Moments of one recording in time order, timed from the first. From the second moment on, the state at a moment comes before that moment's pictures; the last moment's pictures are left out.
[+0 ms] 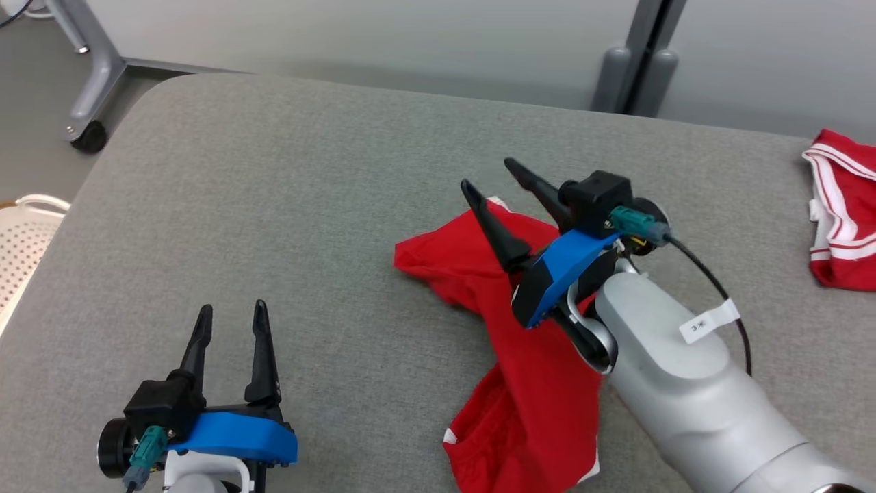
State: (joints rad) left arm -0.11 0.05 -0.05 0.28 -0.21 -0.08 -0.26; right arm -0.82 -0.05 0.64 0.85 0.47 0.13 -0.26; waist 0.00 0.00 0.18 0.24
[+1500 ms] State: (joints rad) left arm -0.08 0.05 -0.06 0.29 -0.21 -0.08 -0.26; right arm -0.71 -0.30 0.84 0.81 0.61 0.13 -0.20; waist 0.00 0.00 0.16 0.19
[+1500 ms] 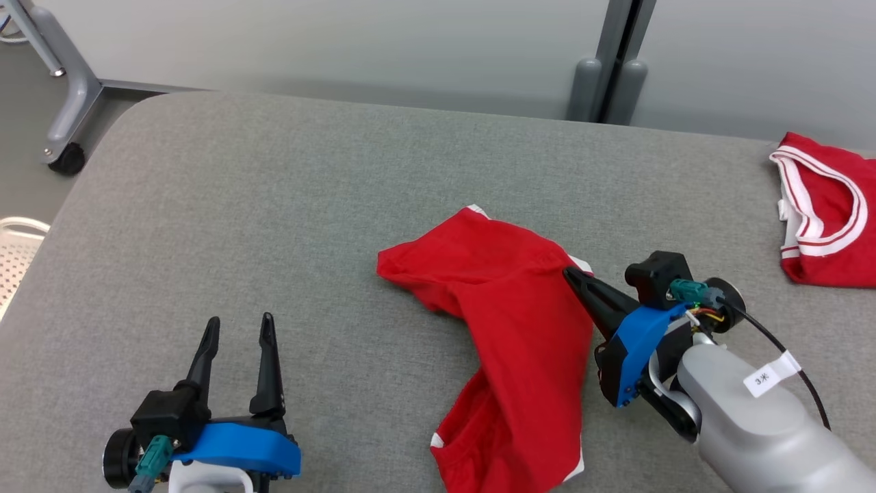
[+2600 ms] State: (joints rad) left arm 0.00 0.06 0.02 0.26 -0.13 -0.08 -0.26; right arm -0.03 -0.18 0.02 0.17 0.29 0.13 -0.26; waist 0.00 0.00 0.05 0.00
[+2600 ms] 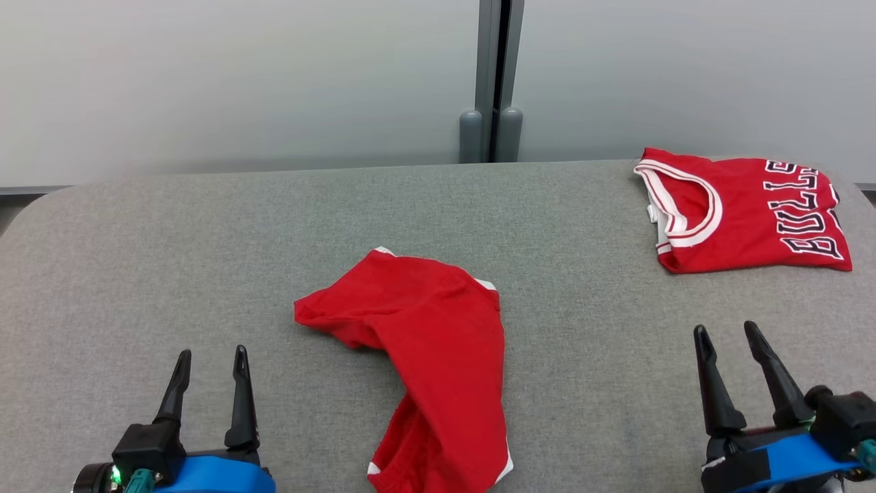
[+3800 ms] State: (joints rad) left arm 0.04 0.11 0.02 0.25 -0.12 -0.05 -0.26; right arm 0.03 -0.08 0.02 0.23 0.18 0.13 -0.24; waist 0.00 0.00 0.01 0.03
